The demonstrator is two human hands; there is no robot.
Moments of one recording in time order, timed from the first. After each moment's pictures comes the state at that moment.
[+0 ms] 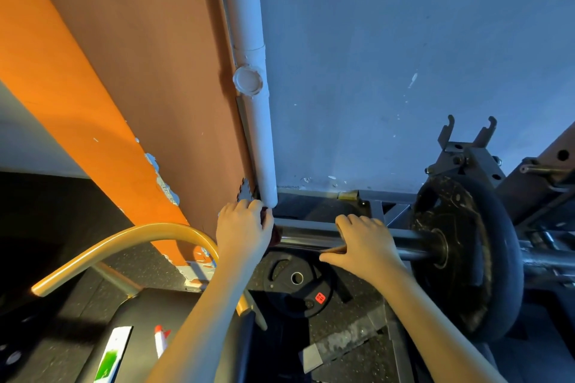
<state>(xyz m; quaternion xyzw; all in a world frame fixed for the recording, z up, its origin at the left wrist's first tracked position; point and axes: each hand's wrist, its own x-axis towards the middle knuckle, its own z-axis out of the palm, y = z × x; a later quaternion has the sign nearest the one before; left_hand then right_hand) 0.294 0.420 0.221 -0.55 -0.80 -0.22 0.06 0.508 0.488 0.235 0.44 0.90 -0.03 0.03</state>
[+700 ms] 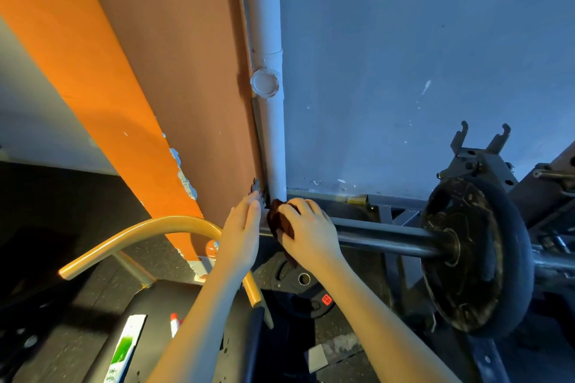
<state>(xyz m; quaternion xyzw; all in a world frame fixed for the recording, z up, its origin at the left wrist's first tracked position) 0.285 0.368 0.238 -0.42 -0.73 -0.48 -0.23 0.413 0.442 0.237 0.38 0.90 -0.15 -0.14</state>
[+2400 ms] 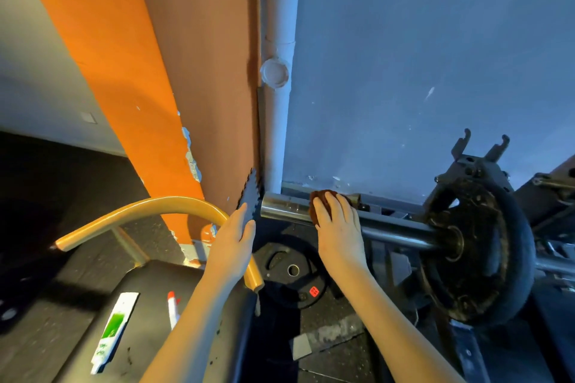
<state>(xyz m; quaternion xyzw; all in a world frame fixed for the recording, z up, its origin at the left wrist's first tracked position) 0.266 0.320 0.211 -0.41 -0.77 -0.41 -0.27 0.434 0.422 0.218 0.47 0.87 0.03 -0.11</state>
